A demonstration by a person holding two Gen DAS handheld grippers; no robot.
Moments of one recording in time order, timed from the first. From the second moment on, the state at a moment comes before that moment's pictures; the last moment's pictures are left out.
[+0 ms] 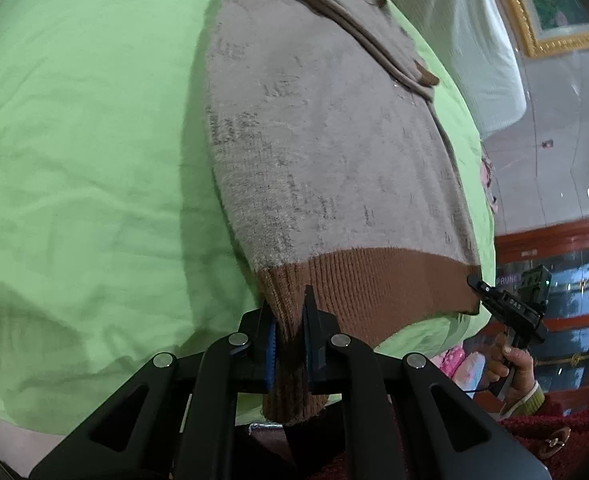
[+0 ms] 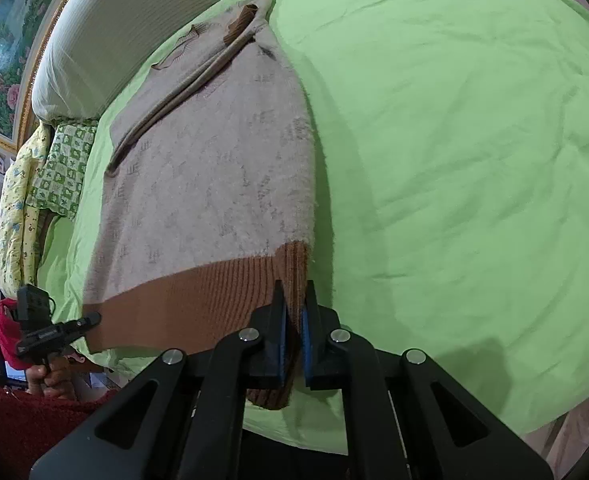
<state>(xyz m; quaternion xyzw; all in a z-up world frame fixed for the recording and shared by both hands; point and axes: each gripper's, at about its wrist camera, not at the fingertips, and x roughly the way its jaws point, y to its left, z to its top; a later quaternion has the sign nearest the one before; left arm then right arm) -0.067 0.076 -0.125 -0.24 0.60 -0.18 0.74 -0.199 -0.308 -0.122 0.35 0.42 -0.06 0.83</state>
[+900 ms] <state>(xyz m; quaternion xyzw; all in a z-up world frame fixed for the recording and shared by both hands) 0.166 0.081 -0.005 -0.29 0.42 -0.14 0.85 0.032 -0.389 0.009 0.38 0.22 0.00 0.90</state>
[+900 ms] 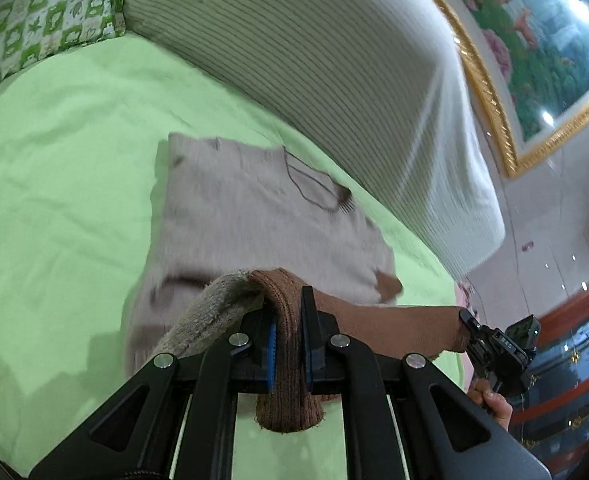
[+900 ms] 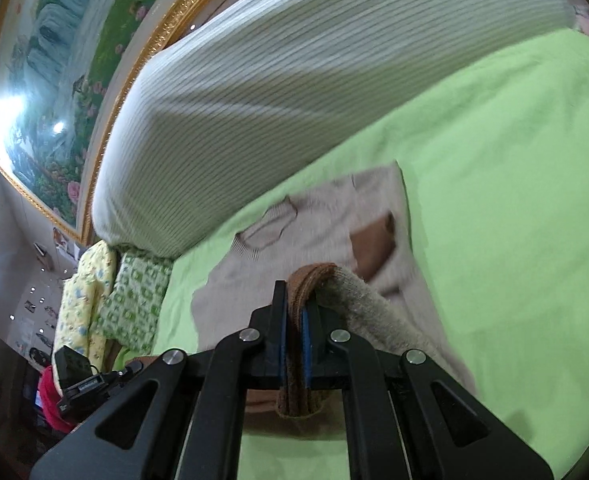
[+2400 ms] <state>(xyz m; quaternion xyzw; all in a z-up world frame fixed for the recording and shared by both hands) 0.312 0.031 -0.042 -0.14 0.46 -0.06 0.88 0.146 -0.456 -0.022 0.32 0.28 -0.08 0.90</state>
